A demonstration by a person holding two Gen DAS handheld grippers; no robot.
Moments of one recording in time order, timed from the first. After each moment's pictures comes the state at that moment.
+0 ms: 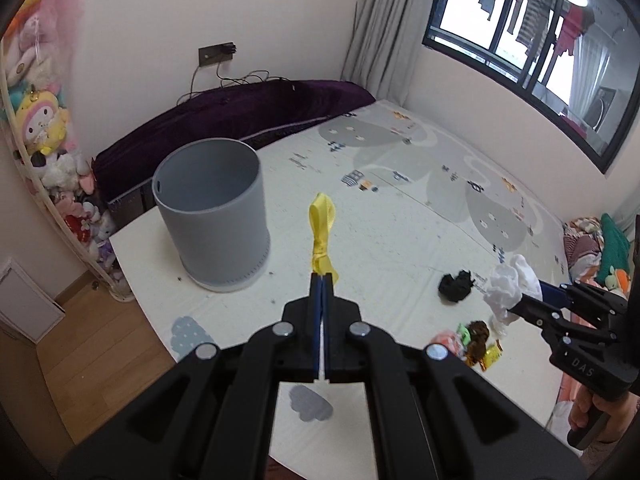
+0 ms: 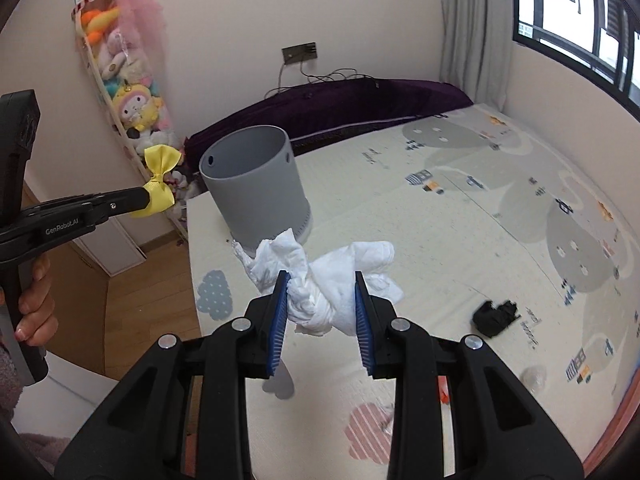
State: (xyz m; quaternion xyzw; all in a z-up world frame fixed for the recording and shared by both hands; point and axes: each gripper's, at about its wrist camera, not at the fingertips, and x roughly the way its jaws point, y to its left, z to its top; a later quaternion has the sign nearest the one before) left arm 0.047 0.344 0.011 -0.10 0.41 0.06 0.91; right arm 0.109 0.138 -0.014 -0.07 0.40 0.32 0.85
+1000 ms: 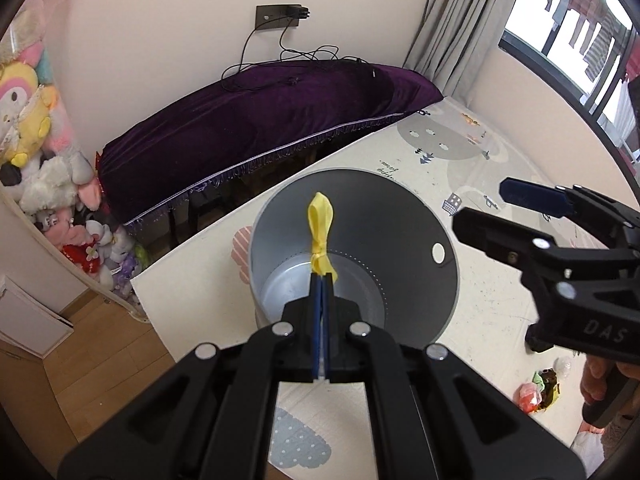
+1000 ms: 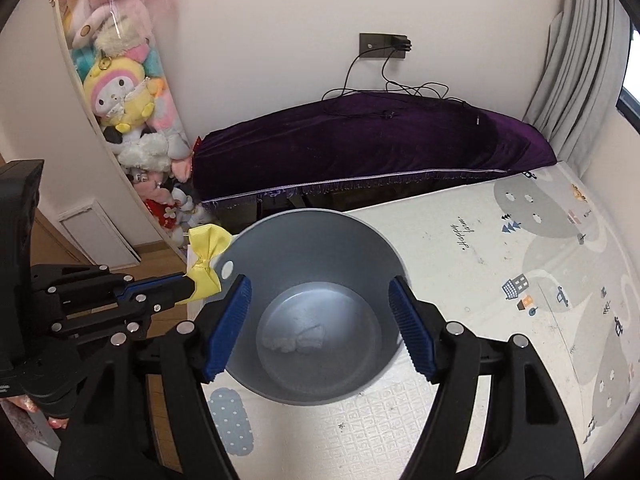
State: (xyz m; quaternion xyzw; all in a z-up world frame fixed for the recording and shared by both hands) left arm 0.206 0.594 -0.074 -0.13 0.45 0.09 0.88; right arm 0.300 0.486 -0.040 -0.15 0.40 0.37 0.82
